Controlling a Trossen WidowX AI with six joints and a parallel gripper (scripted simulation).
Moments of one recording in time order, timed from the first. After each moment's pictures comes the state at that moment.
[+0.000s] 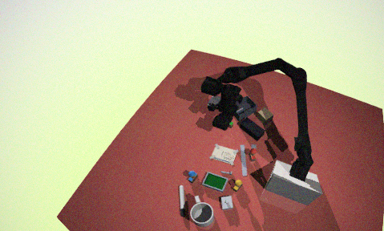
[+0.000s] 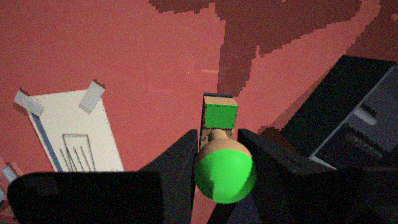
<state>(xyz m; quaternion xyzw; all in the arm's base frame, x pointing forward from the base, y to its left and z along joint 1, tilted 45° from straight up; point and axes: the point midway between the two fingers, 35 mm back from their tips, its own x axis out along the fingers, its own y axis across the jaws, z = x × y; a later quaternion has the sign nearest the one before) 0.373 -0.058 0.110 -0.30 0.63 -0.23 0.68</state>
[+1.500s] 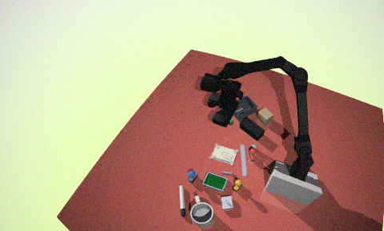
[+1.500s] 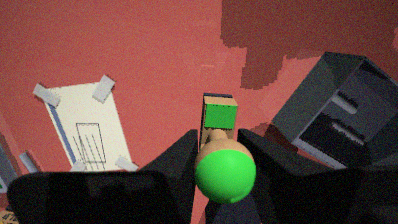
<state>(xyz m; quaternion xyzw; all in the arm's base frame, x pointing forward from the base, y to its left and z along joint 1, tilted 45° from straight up) 0.369 -0.043 0.125 -0.30 0.63 -0.23 0.68</state>
